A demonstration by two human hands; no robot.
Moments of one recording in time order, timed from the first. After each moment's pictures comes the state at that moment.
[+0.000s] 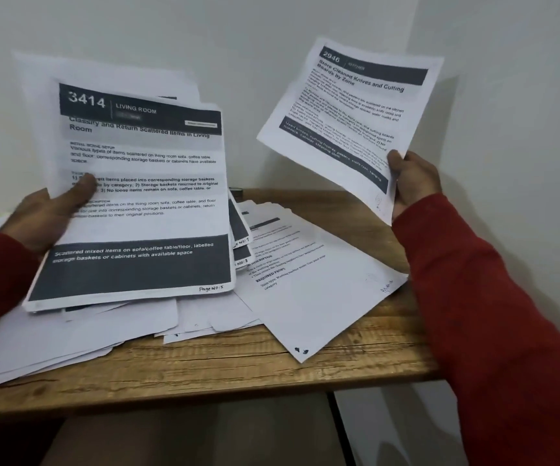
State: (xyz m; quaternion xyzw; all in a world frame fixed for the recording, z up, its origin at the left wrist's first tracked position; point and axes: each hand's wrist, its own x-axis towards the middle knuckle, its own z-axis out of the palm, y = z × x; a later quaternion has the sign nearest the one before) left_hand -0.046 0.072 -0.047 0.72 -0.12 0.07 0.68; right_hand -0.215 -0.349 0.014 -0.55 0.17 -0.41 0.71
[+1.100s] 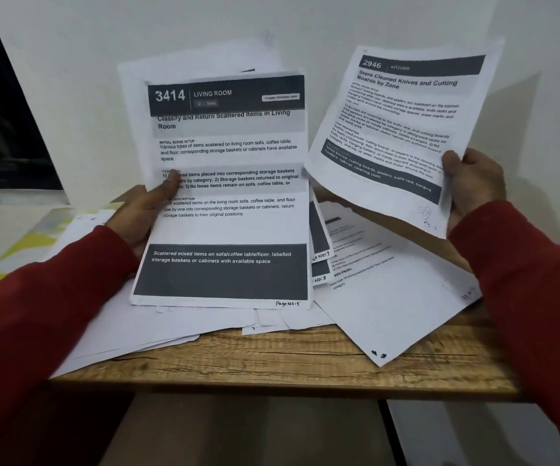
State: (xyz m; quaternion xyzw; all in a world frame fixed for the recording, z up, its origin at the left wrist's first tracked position) left_hand -0.064 0.067 -0.039 0.58 -0.20 -0.09 0.78; right_hand -0.195 -0.332 -0.004 -0.60 0.17 -0.43 0.65
